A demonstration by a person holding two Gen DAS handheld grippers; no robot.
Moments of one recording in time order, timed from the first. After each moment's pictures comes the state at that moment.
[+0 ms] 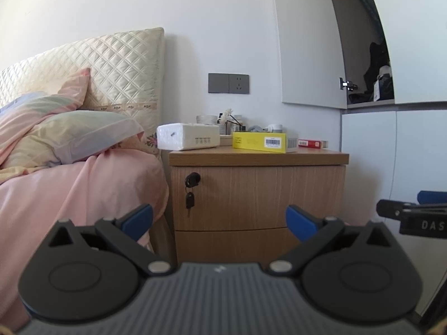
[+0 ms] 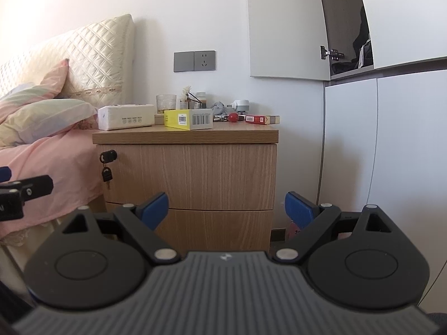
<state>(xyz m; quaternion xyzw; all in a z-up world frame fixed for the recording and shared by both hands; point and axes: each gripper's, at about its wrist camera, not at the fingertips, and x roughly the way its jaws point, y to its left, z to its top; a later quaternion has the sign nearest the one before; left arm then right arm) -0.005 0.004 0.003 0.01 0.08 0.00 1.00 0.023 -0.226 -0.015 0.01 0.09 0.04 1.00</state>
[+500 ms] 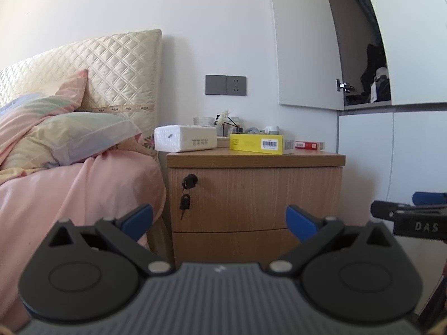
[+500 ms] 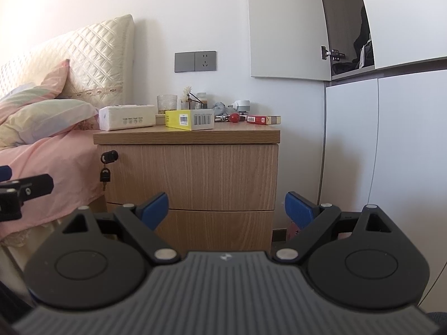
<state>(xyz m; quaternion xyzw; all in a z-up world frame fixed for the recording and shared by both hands) -0.007 0.003 0.003 0.01 0.08 0.00 1.00 0.023 -0.225 -0.015 0.01 0.08 0.04 1.00</state>
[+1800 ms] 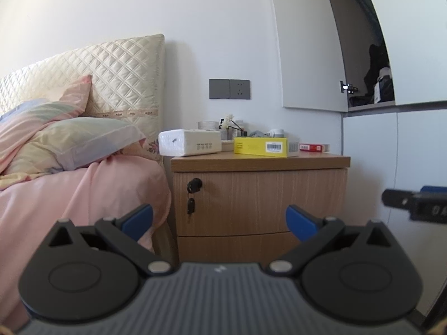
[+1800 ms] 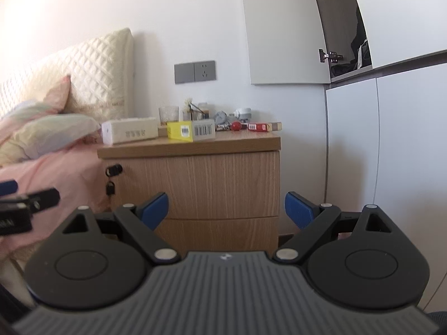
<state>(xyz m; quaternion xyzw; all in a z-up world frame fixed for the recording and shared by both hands) -0.007 0.001 0.002 0.02 0.06 0.01 1.00 0.017 -0.234 -0.009 0.05 0.06 0.06 1.00</state>
